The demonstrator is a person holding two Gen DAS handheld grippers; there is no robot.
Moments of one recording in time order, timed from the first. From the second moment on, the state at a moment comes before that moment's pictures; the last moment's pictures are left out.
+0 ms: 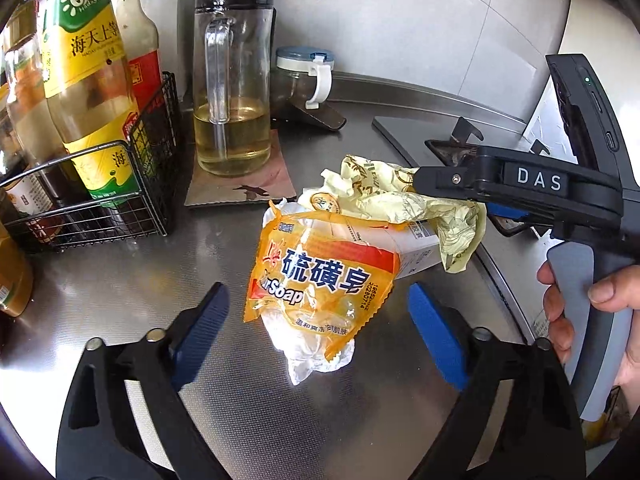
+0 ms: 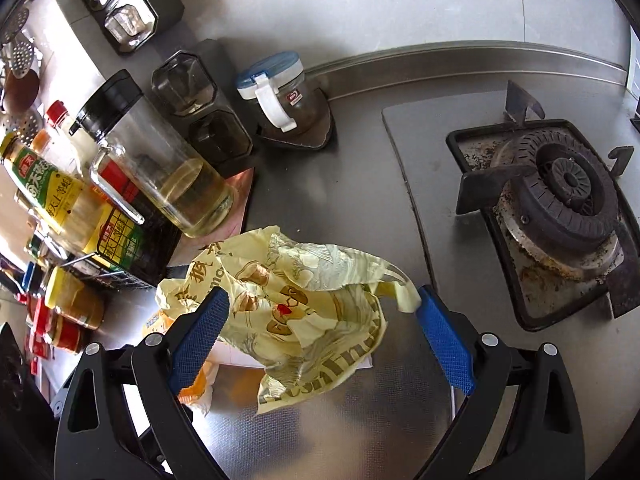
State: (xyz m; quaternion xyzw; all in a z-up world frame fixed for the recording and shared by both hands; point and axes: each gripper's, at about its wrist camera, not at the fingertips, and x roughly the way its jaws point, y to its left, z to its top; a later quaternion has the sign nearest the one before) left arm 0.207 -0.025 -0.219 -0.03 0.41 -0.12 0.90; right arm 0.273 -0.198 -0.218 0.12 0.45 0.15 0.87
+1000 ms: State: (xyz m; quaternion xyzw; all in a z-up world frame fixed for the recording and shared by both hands) left arm 0.074 0.008 -0.124 -0.01 0.34 -0.16 0.93; right arm 0.108 -0.228 -0.109 0.09 0.32 0.17 0.93
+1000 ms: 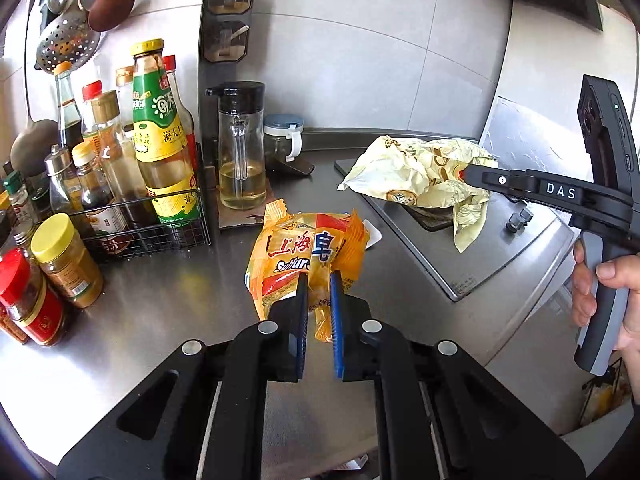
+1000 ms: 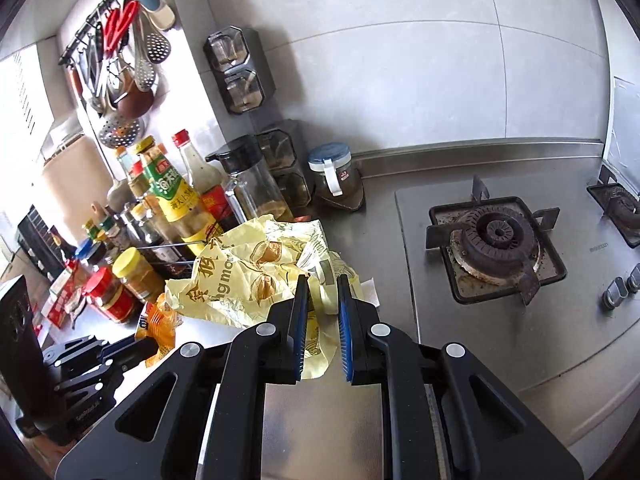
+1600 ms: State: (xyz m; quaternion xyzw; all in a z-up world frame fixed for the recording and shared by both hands) left arm -0.053 -0.003 -0.154 -0.02 0.41 -0.17 0.90; right arm -0.066 -0.244 -0.157 0.09 0.38 0.18 0.90
